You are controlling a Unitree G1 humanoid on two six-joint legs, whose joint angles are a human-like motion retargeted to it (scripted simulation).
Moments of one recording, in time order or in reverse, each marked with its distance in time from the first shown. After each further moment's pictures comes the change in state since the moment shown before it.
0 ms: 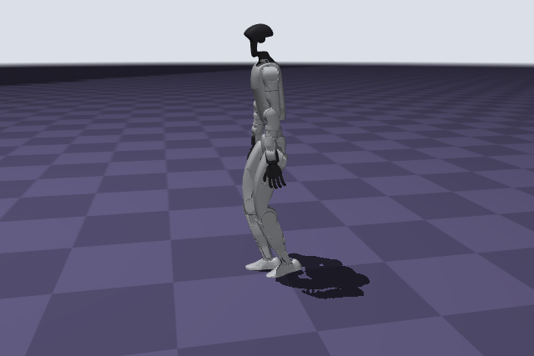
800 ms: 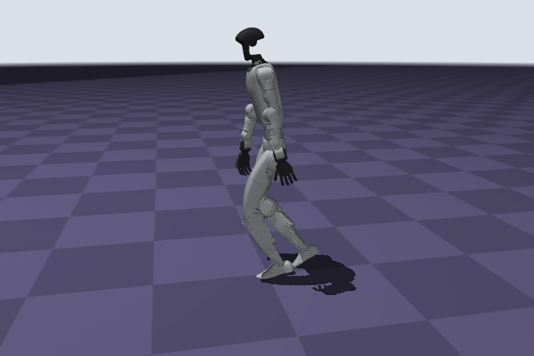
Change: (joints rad) left arm 0.046 -0.015 0.122 0.065 -0.062 -0.015 -0.068; right arm -0.165 -0.023 0.043 -0.035 -0.058 0.008 0.108; waist 0.127 0.117 -0.013; left_leg -0.293 0.192 0.096 0.312 -0.185 0.000; right_leg 0.119 0.030 -0.006 0.303 0.030 0.088
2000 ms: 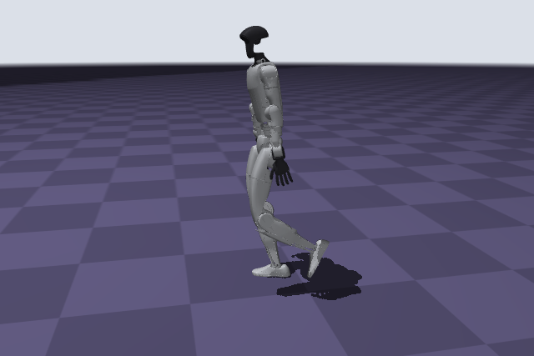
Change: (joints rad) left arm 0.007 0.025 -0.066 -0.043 0.076 -0.029 0.115; right arm 0.198 -0.032 -0.195 0.244 0.079 0.100 -0.040; waist -0.089 -0.119 0.099; left_leg 0.308 0.029 -0.175 0.347 0.347 0.000; right_leg 0.176 0.057 0.046 -0.616 -0.088 -0.237
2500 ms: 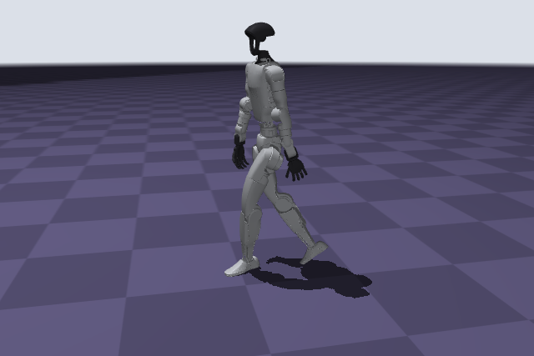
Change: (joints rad) left arm 0.117 -0.067 0.181 0.113 0.051 0.079 -0.063; right arm -0.164 0.058 0.149 -0.144 -0.119 -0.017 0.087; waist 0.099 0.003 -0.146; left_leg -0.176 -0.221 0.404 -0.913 0.050 0.000; right_leg 0.277 -0.021 0.008 0.015 0.373 0.408
